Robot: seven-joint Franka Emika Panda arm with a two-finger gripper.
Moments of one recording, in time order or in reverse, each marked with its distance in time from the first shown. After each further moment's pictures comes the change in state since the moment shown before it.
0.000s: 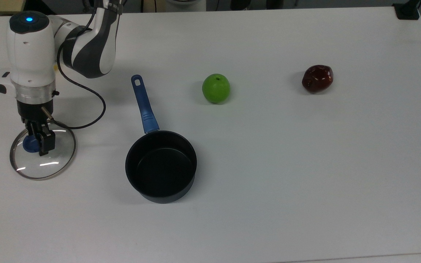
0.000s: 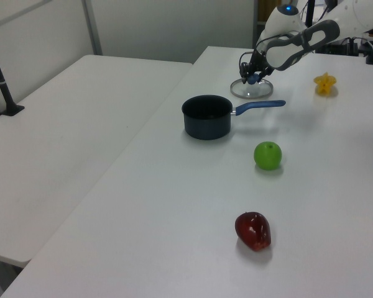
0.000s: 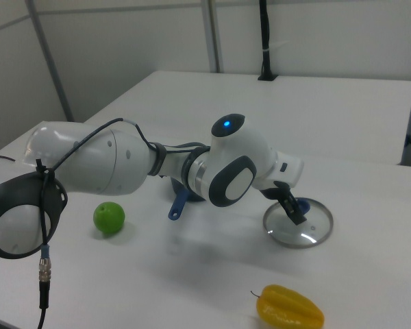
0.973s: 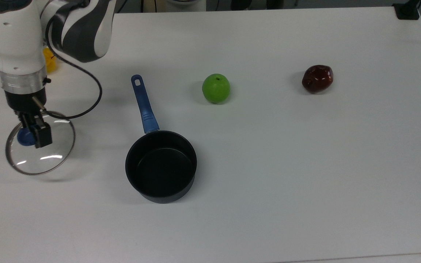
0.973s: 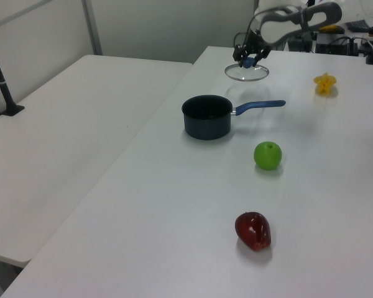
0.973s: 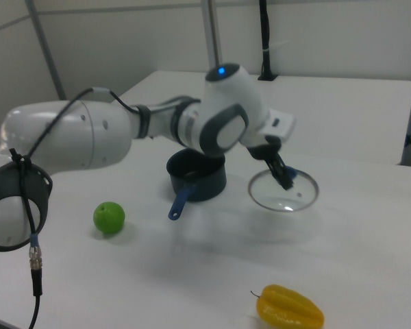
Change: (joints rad) arm 0.041 -0.042 -0.013 0.184 -0.002 -0.316 0.002
